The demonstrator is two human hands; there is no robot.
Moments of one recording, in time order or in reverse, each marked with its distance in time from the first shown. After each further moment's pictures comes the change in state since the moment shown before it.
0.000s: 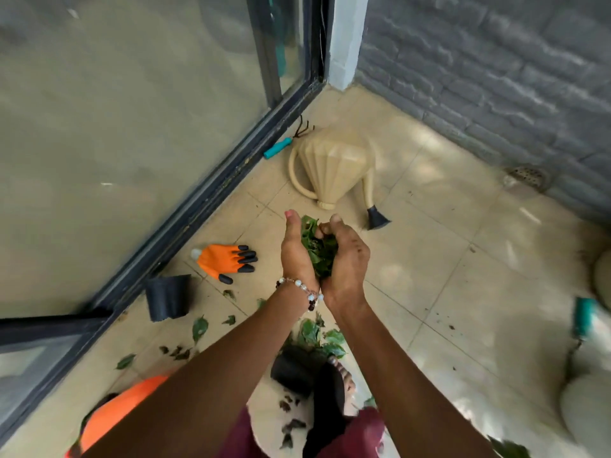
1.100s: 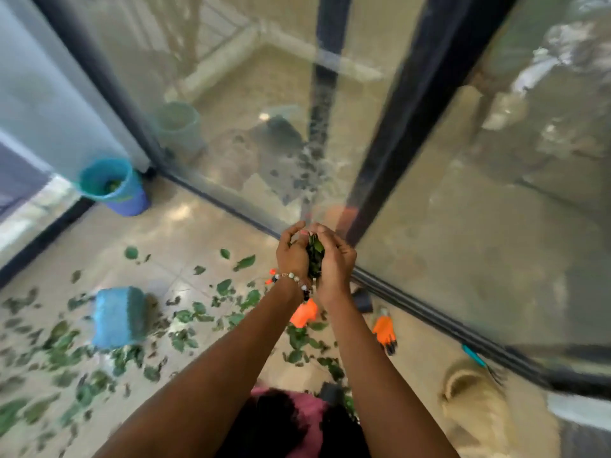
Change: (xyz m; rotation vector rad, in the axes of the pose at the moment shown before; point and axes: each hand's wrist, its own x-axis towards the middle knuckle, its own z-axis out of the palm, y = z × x) left_hand -0.526 0.228 -0.244 -0.778 0.918 0.790; right_hand -0.529 0.070 0.302 -0.906 -1.163 0.432
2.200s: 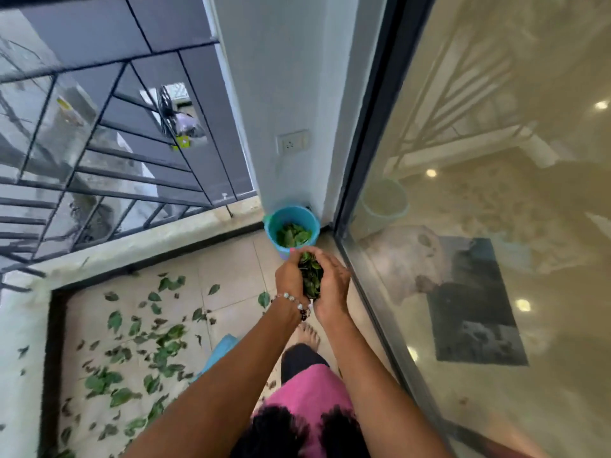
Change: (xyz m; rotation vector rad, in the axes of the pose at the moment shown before) left_hand 0.422 0.350 -0.361 -0.687 0.495 0.006; right_hand 0.135 0.215 0.619 -0.249 -0.584 0.395
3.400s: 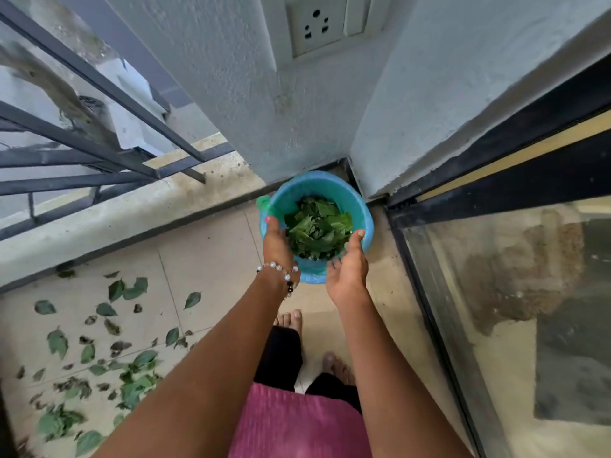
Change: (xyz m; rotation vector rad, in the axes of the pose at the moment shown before) left_hand 0.495 0.018 0.041 0.164 0.243 -0.323; right_hand 0.491 0.251 0.007 0.085 0.446 0.565
